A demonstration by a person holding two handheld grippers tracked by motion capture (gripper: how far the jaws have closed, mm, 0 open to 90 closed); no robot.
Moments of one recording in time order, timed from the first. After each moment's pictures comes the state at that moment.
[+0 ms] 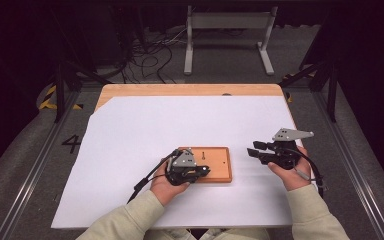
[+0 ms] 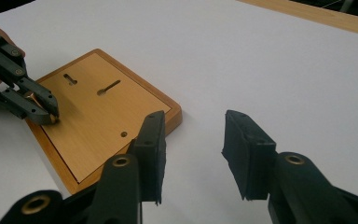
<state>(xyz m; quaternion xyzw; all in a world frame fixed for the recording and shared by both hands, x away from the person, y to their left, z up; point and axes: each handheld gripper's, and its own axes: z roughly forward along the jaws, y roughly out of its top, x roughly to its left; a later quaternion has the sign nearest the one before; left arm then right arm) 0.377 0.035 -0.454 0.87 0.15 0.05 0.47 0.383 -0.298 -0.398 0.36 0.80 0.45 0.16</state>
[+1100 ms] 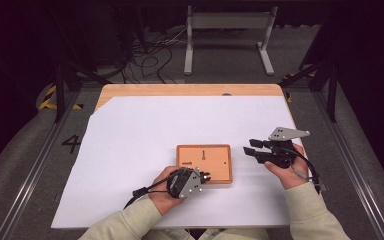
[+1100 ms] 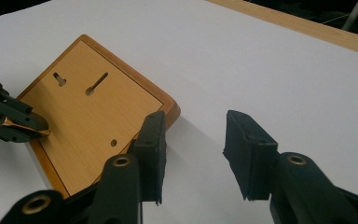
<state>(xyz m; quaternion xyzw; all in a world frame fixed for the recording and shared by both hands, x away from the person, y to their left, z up) 0.337 0.029 -0.453 0.88 -0.03 0.25 0.40 0.385 -0.287 -0.394 0.33 0.81 0.45 0.17</state>
